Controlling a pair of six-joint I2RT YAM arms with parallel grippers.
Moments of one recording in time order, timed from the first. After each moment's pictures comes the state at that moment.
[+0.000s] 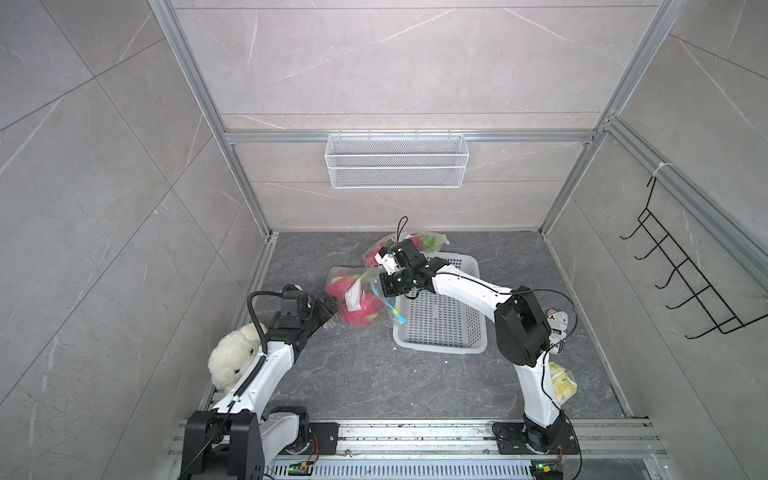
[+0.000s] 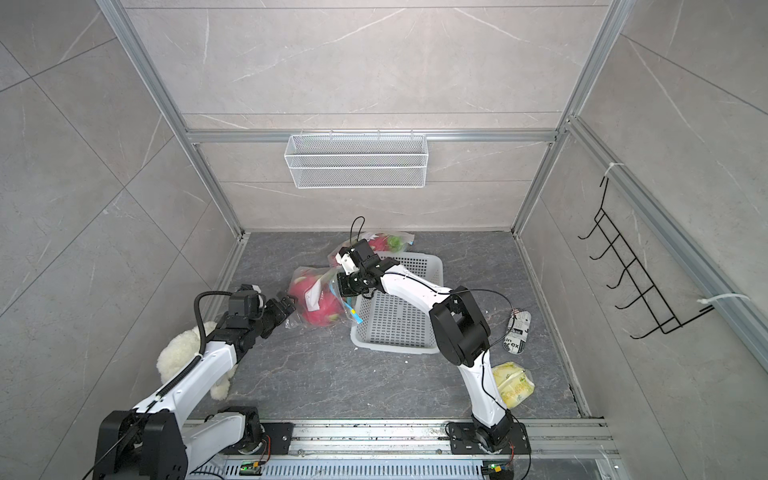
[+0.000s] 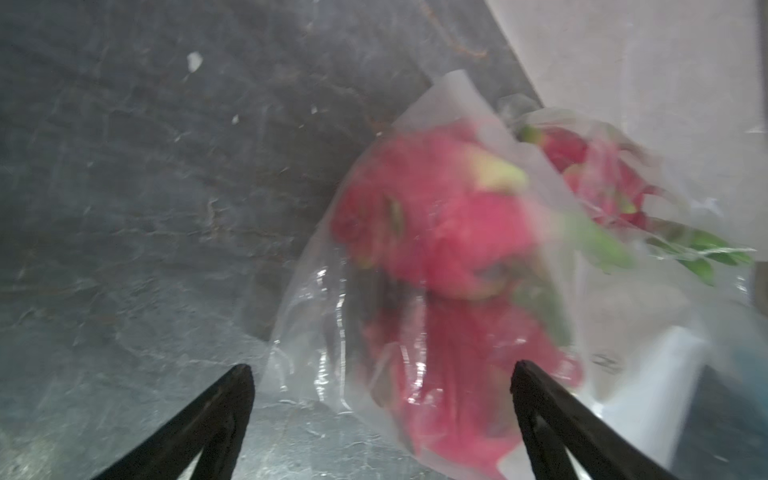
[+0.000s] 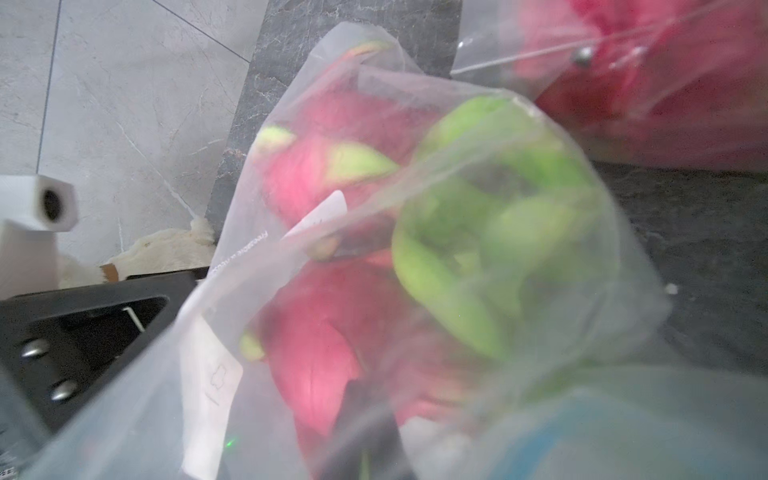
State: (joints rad) left arm -0.06 1.11 0.54 -0.17 0.15 -0.79; right arm 0.70 2.14 1.75 -0.46 -0.47 0.46
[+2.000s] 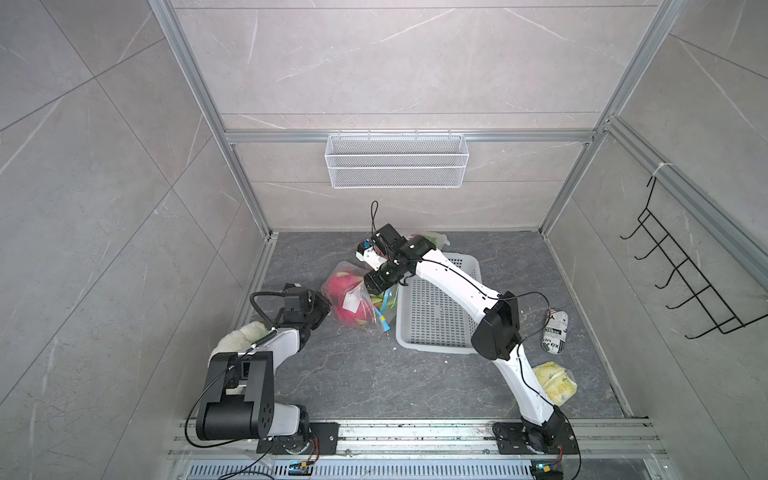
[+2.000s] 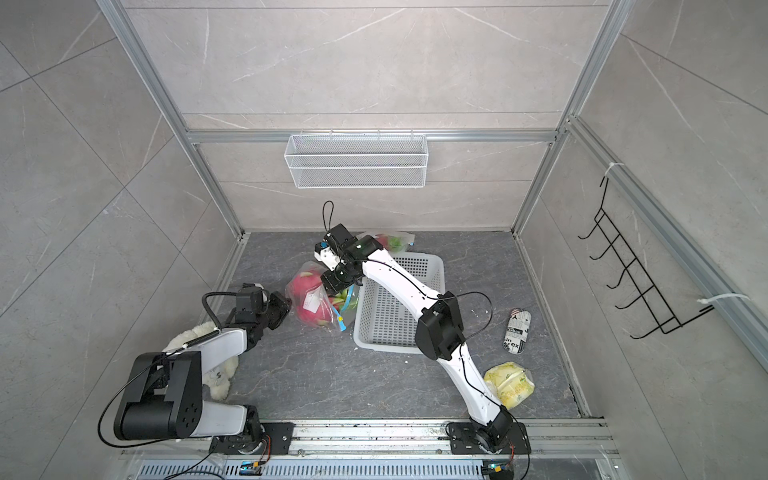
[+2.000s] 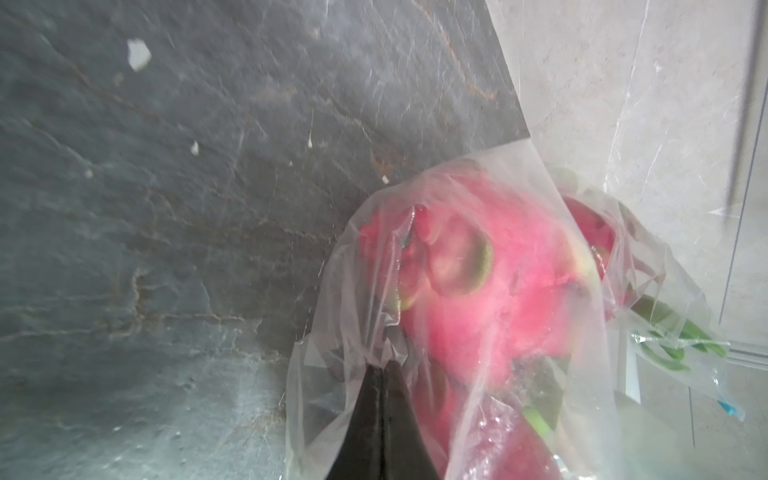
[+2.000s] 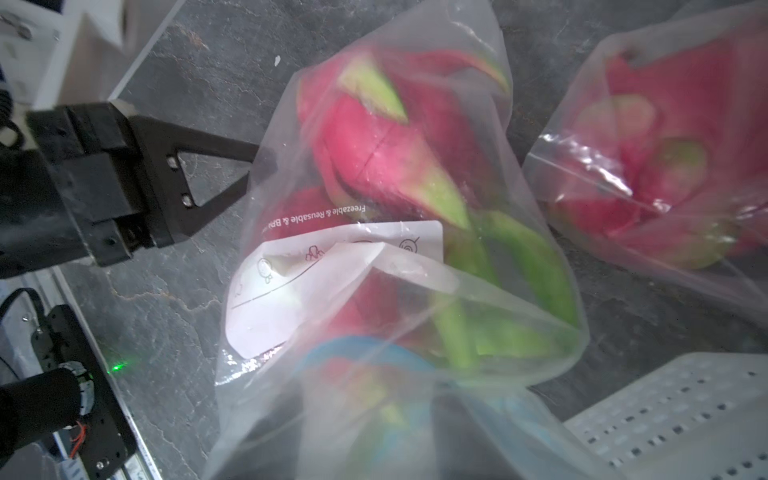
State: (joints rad) left arm -0.02 1.40 0.56 0.19 0.22 -0.92; right arm 0.77 2.39 2.47 -1.15 -0.25 -0.01
